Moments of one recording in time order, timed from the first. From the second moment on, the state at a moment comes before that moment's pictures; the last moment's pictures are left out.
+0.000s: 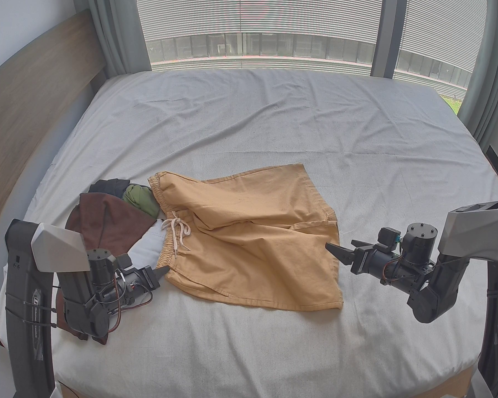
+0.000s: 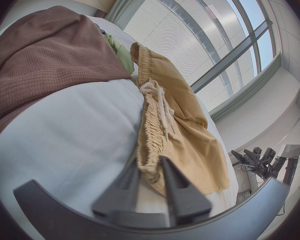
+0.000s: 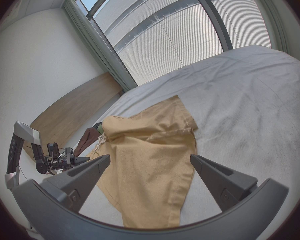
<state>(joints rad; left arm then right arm) -0.07 2.55 -0.63 -1.55 -0.44 -0.52 0.25 2.33 -0.59 -1.53 0.32 0.33</state>
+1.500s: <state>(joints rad) -0.01 2.50 -0.66 -1.55 -0.44 -0.51 0.31 2.50 -0.39 -1.52 0.42 0.50</state>
